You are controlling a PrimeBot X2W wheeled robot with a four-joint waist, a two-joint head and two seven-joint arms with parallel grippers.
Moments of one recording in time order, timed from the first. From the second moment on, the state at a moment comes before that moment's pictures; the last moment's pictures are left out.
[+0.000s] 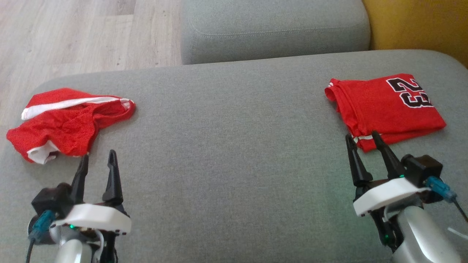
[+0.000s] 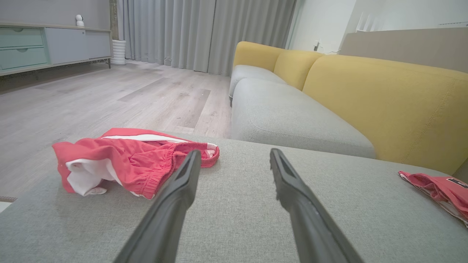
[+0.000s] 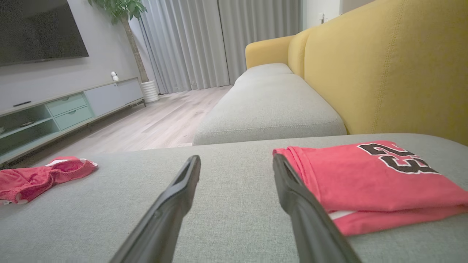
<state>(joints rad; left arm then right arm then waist) -0.04 0.11 -0.05 0.25 -0.30 -0.01 -0.25 -0.21 -0.20 0.22 0.47 0.36 0.13 -0.23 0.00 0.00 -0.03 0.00</state>
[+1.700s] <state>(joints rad) -0.02 0.08 0.04 0.29 -0.23 -0.04 -0.25 -0.24 -0.17 0.32 0.49 0.37 0.13 -0.25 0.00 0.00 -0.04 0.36</state>
